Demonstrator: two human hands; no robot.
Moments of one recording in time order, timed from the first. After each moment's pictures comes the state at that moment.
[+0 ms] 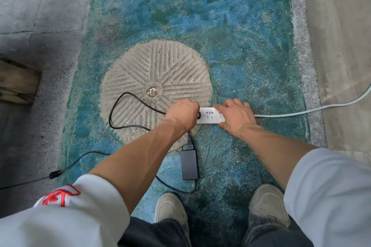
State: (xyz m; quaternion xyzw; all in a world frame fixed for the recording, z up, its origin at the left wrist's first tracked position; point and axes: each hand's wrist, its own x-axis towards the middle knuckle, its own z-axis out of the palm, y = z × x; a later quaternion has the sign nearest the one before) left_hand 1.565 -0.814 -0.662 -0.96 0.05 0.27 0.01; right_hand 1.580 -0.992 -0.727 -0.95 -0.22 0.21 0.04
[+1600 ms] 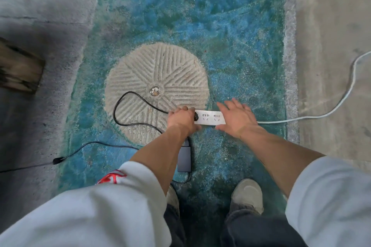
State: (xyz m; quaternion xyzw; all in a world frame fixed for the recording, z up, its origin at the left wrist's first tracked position) left_hand 1.551 -0.818 -0.646 -0.92 -0.08 0.37 -0.09; right_hand 1.587 -0.997 -0.648 -0.93 -0.20 0.32 -0.01
